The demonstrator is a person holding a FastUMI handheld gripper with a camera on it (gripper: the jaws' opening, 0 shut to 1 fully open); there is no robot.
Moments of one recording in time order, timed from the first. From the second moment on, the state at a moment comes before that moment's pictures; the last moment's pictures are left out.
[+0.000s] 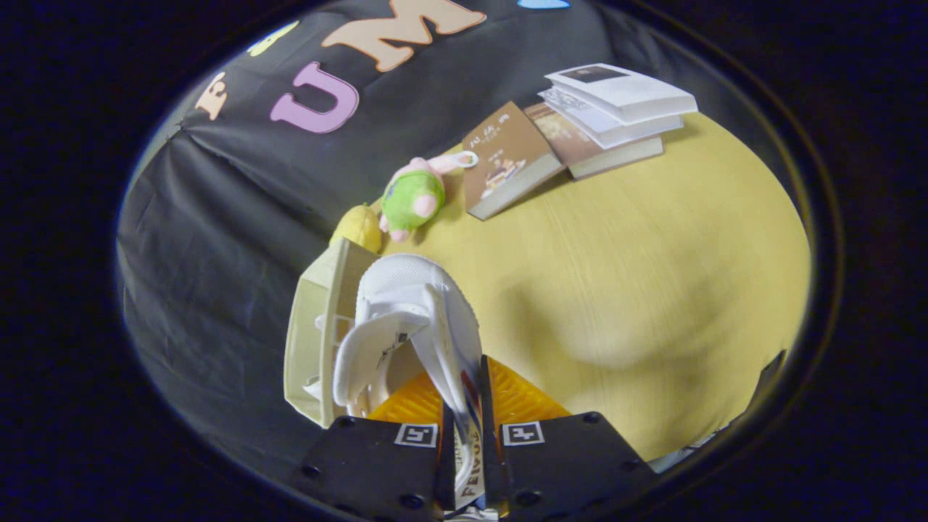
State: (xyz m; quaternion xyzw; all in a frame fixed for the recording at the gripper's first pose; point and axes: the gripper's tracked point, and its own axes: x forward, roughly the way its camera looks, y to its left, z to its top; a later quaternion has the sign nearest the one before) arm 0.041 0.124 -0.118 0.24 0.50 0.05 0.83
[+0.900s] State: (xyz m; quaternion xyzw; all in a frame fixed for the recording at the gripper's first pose) arm 0.095 0.319 -0.114 0.24 0.53 0.12 0.80
